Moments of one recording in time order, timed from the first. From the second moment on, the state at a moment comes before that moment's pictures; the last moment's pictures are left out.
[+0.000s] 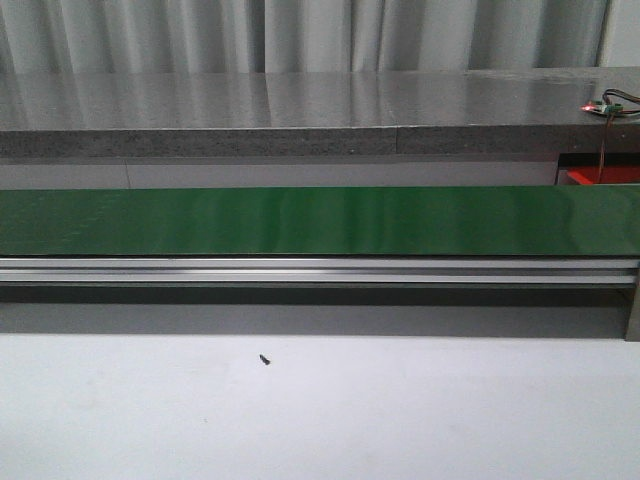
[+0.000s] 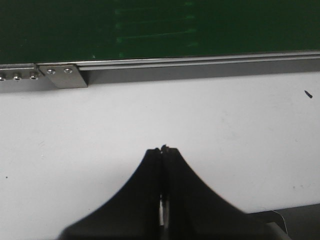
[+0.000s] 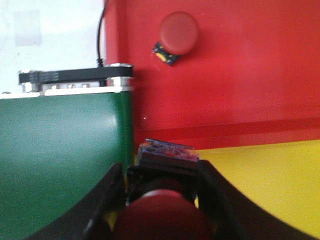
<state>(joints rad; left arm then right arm) 0.01 1.01 -0.78 -0.27 0.87 0.22 -0.23 1.78 -1.71 0.00 1.14 -0.07</state>
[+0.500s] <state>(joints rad) 0.01 1.01 -0.78 -0.27 0.87 0.22 -0.30 1.99 -1.71 0.11 1.01 -0.12</state>
